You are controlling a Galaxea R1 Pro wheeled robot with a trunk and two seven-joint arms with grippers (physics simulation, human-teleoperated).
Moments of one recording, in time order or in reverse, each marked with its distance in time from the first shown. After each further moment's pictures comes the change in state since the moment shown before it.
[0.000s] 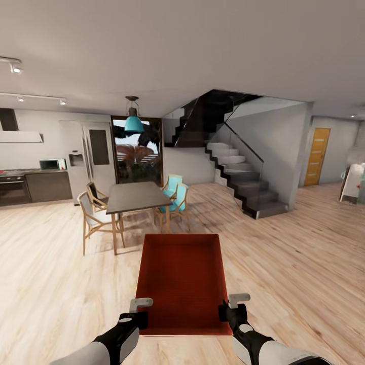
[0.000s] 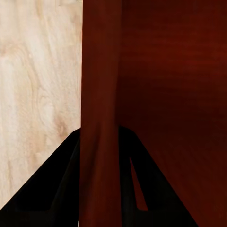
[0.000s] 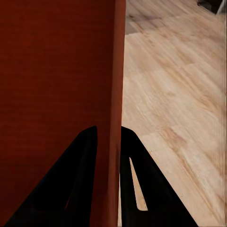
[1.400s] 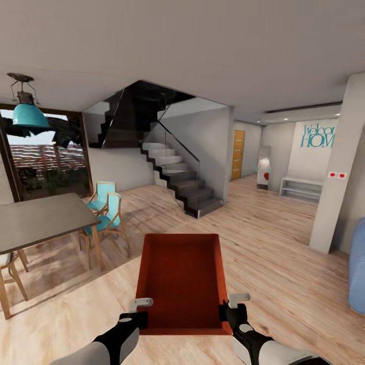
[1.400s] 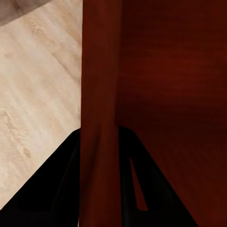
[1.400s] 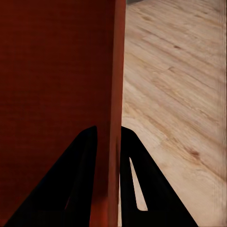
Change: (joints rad) left arm 0.000 0.000 0.003 0.000 -0.002 -0.001 -0.001; right arm -0.001 0.000 -0.001 0.000 0.002 0.000 0.000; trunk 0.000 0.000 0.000
